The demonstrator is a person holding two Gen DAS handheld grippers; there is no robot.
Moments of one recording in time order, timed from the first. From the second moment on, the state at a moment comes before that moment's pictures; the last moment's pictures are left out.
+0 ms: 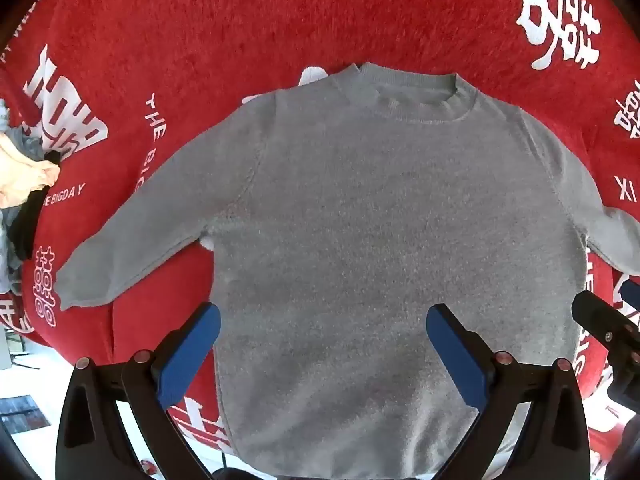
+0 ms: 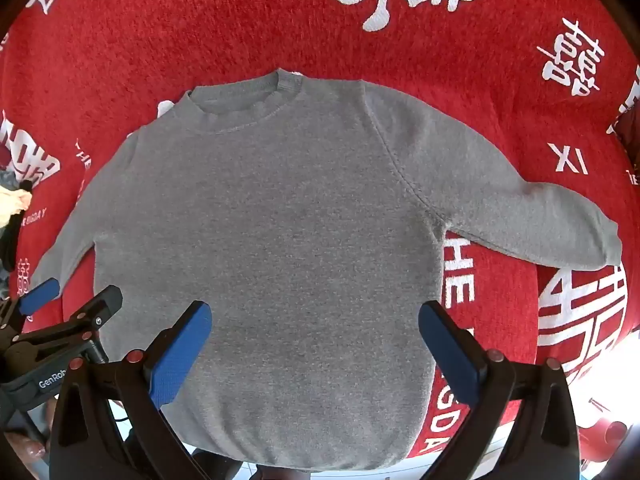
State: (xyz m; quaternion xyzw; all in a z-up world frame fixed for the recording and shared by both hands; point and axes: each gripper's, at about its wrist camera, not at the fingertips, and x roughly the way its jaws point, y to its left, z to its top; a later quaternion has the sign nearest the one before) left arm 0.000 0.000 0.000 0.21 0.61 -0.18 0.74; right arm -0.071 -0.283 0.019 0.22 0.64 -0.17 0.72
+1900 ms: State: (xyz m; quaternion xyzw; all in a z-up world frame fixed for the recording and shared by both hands) left arm 0.002 0.015 -0.011 0.20 0.64 -0.19 0.72; right arm -0.066 -0.267 0.013 0.20 0.65 -0.17 0.71
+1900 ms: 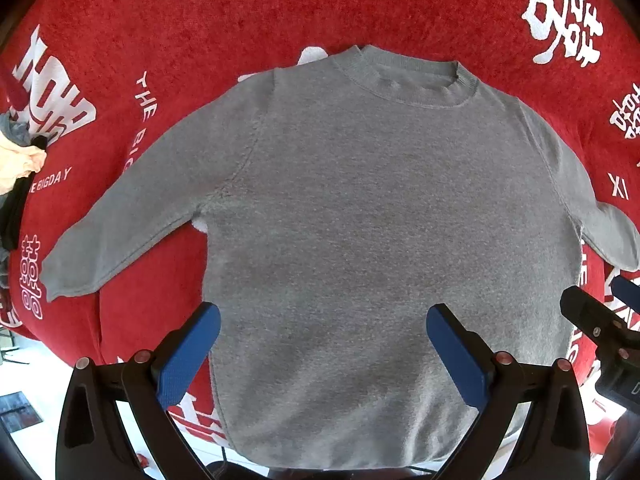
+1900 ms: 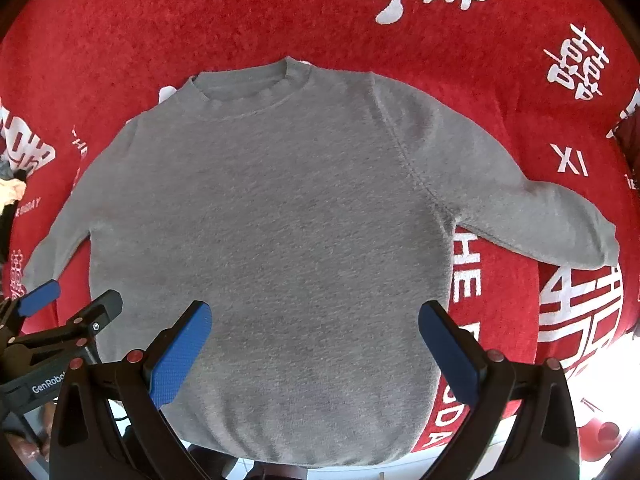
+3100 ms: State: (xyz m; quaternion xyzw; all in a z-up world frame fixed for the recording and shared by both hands) left arm 0.023 0.053 -0.013 0.17 0.65 -0.18 0.72; right arm -0.037 -0.229 0.010 0.18 0.66 -0.16 0.71
